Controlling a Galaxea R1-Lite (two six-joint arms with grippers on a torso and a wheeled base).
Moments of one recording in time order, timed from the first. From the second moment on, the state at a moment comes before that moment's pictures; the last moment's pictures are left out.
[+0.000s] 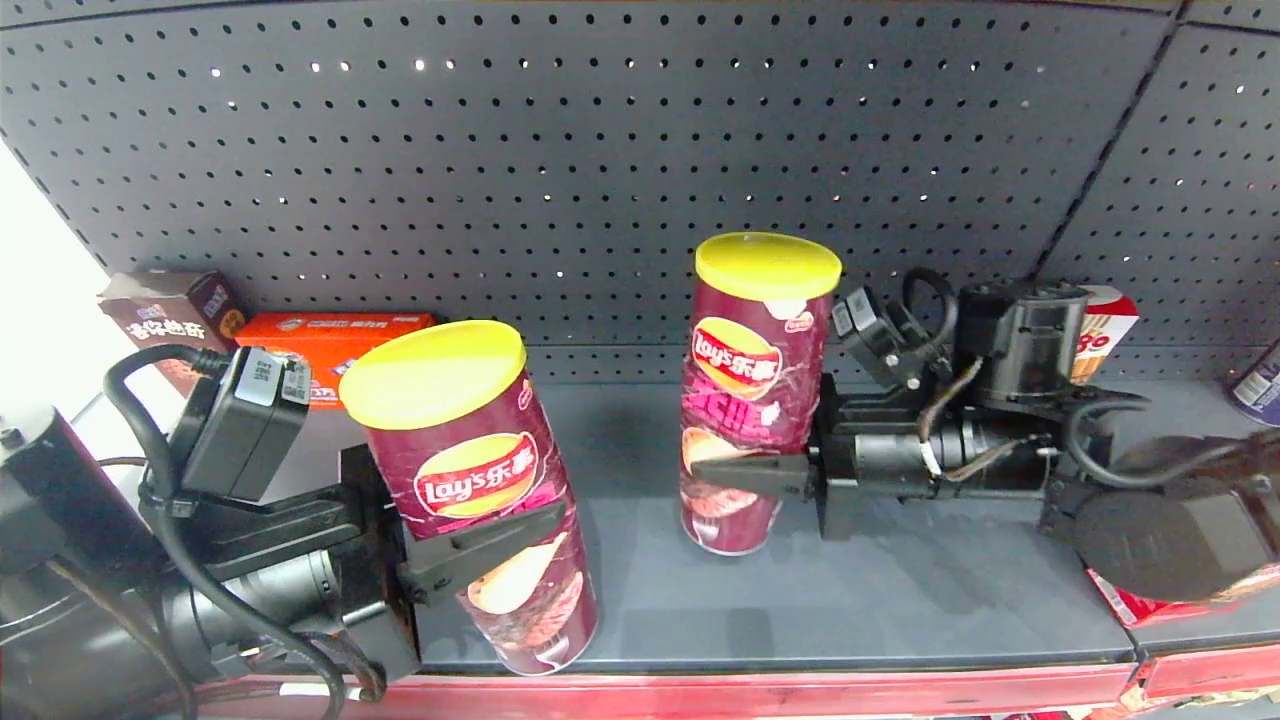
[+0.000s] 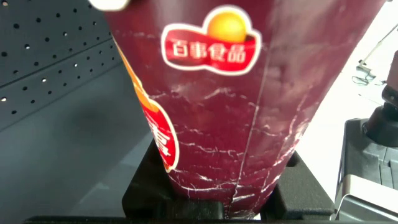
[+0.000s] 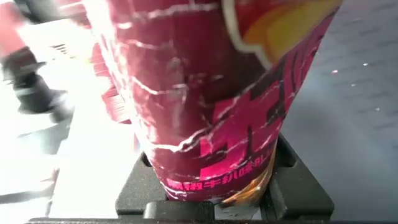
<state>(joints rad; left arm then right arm) -0.45 1.43 -0.36 -1.10 -0.61 -0.01 0.57 1.78 -0.92 -0.72 0.84 -0.23</state>
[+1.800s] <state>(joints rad) -0.45 1.42 -0.32 -1.10 -0.61 -0.01 0.51 1.74 -0.55 -1.10 0.79 -0.27</state>
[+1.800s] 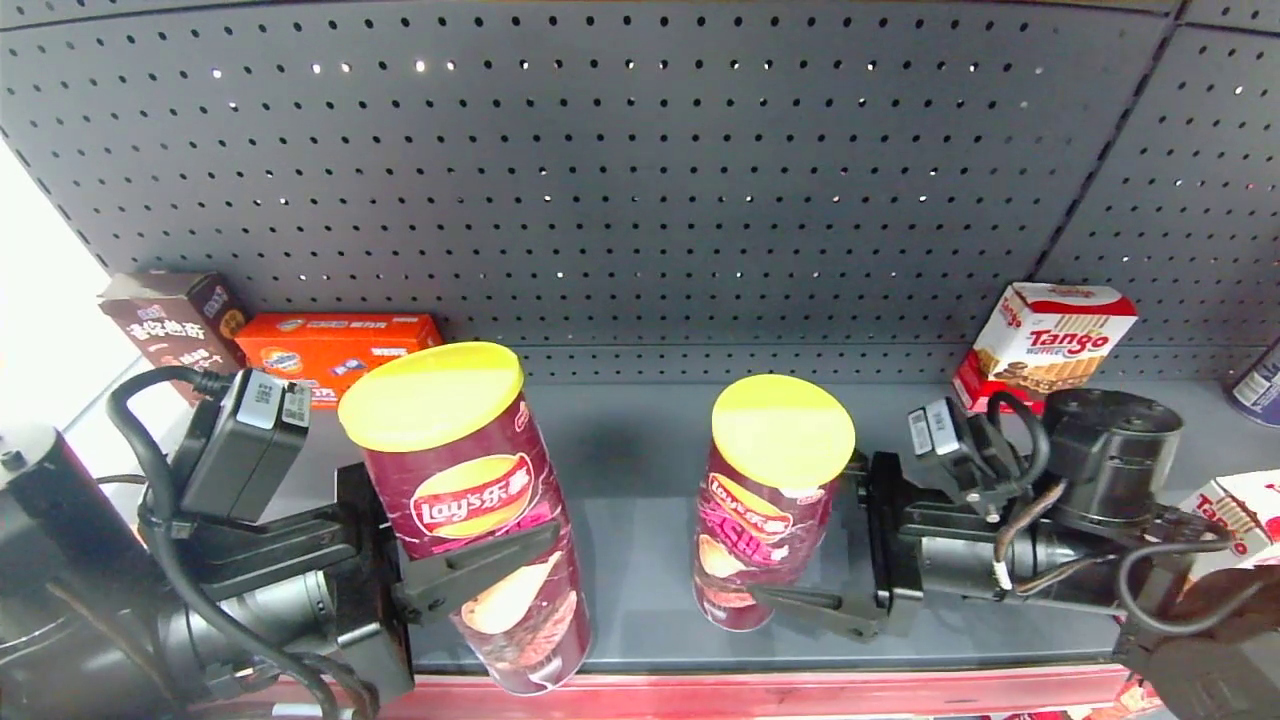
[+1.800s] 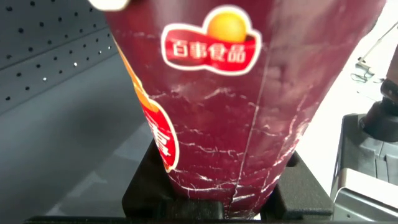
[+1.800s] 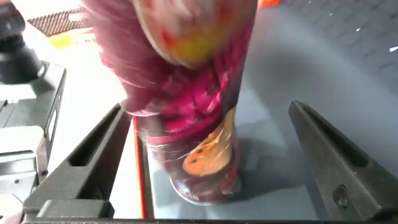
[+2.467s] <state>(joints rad) -0.45 1.42 -0.36 -1.15 -0.61 -0.01 0.38 1.15 -0.38 -0.85 0.52 -0.20</state>
